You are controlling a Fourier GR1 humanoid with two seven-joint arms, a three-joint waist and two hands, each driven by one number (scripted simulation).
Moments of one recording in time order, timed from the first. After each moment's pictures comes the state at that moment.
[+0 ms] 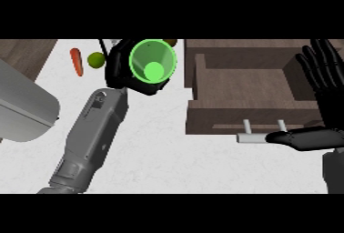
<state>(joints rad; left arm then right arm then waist) -0.86 0.01 0.18 -0.71 0.07 -0.04 -0.68 -0.27 -0.22 -0.17 -1.81 -0.10 0.19 0.09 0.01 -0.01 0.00</state>
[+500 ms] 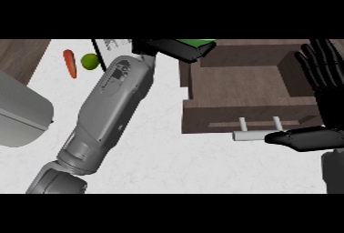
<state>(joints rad) -1.13 0.00 0.00 -0.73 0.16 0.22 -0.38 -0.27 -0.21 -0.16 -1.83 -0.11 0.19 0.10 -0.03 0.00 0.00</state>
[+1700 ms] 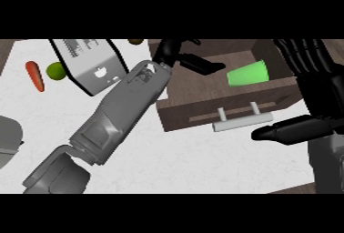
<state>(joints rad) -1.30 0.00 -0.36 -0.32 0.35 0.28 -0.22 -0.40 -0.20 -0.11 -1.78 -0.14 0.24 0.08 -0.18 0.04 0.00</state>
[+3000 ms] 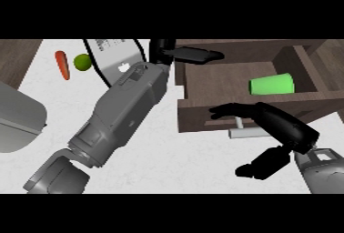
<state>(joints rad) -1.25 0.00 -0.27 -0.39 0.67 0.30 -0.52 -0.31 -0.38 0.23 -1.74 0.13 0.55 0.13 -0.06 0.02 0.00</state>
